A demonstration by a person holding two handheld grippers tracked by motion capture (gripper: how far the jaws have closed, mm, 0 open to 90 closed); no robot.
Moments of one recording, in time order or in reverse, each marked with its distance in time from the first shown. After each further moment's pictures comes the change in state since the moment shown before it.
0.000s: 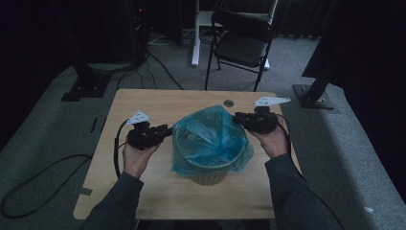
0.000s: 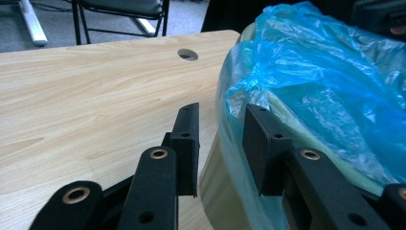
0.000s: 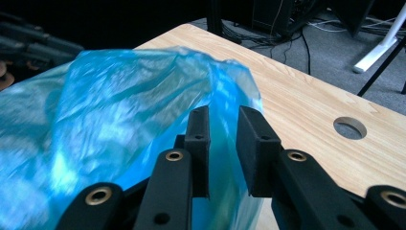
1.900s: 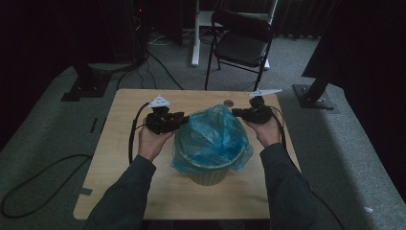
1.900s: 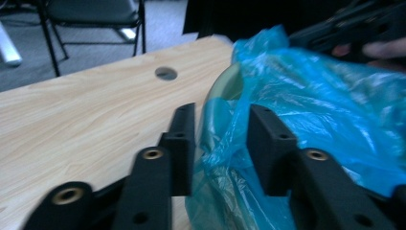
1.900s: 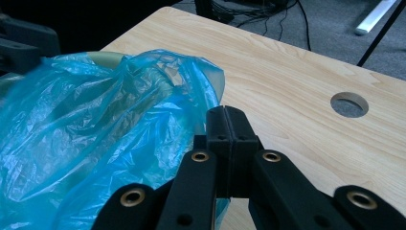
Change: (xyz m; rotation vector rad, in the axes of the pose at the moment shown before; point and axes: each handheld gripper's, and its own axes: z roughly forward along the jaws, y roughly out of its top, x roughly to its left) left arm -0.015 0.047 0.042 0.035 -0.053 0.097; right arm -0.032 0.006 0.031 0.084 -0.012 0.118
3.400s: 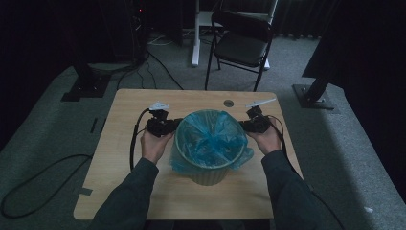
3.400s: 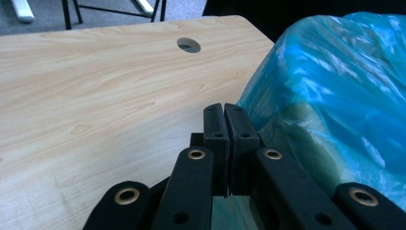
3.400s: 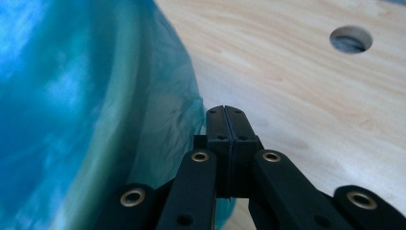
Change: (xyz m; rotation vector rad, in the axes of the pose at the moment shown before) left arm 0.021 -0.028 0.021 0.043 0.036 -0.145; right arm -0.008 -0.034 0.018 0.169 -0.050 0.031
